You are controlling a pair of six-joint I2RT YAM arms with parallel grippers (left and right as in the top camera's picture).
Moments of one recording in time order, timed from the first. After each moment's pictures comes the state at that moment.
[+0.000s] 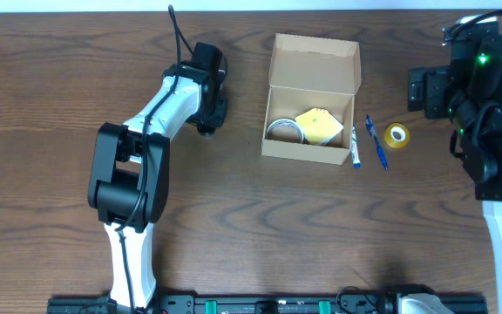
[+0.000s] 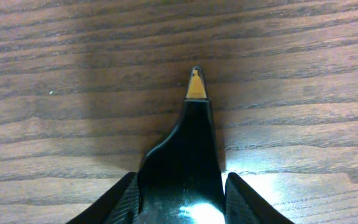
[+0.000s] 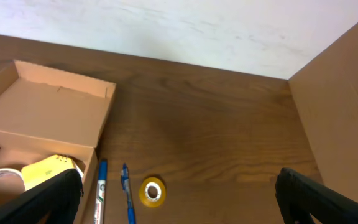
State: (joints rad) left arm -0.28 2.17 1.60 -0.76 -0.01 -0.08; right arm 0.06 1.24 1.53 -0.88 0.24 -0.14
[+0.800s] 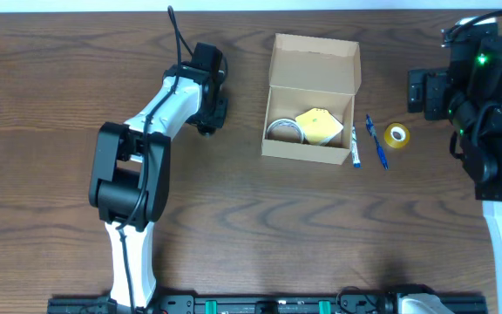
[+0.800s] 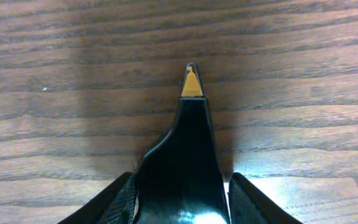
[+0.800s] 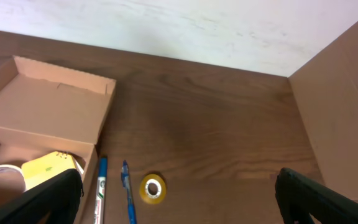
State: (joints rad) left arm -0.28 2.18 1.60 -0.76 -0.01 -0.09; right arm 0.06 1.24 1.53 -0.89 0.24 -0.14
